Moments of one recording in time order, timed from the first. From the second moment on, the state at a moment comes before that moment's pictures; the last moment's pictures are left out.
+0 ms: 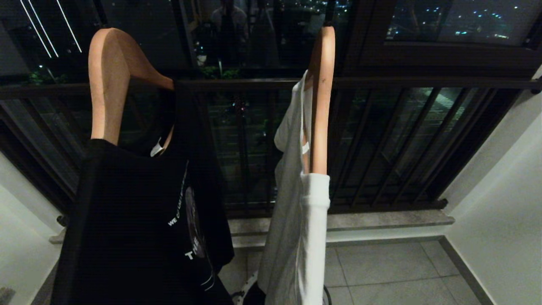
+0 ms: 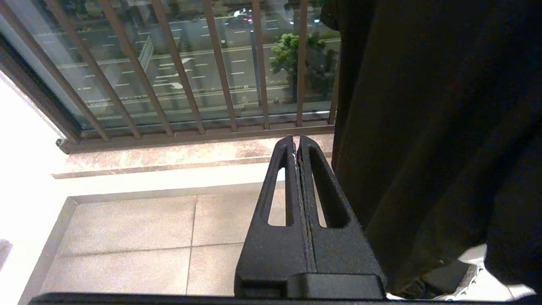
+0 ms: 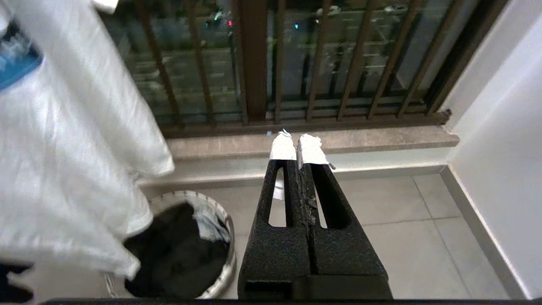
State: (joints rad) left arm 0.00 0.00 0.00 -0.01 -0.02 0.03; right arm 0.00 0.00 -0.02 0.01 -0.04 0.01
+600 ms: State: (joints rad) left arm 0.00 0.00 0.00 -0.01 -0.02 0.03; right arm 0.00 0.00 -0.01 0.02 -0.01 -0.01
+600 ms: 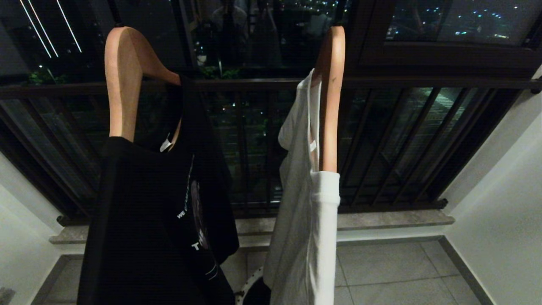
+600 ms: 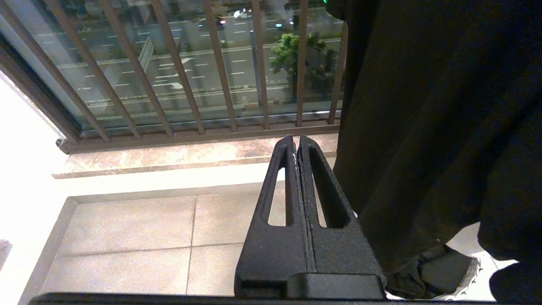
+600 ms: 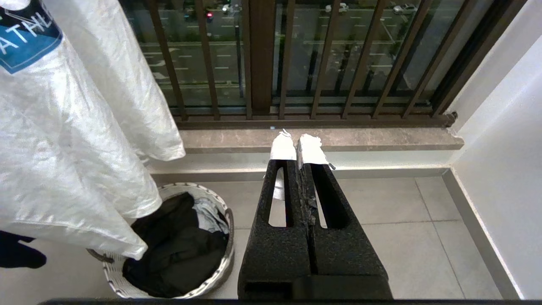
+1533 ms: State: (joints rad) left arm 0.00 0.00 0.00 -0.01 -0.02 0.03; right arm 0.00 0.00 -0.01 0.02 -0.01 0.01
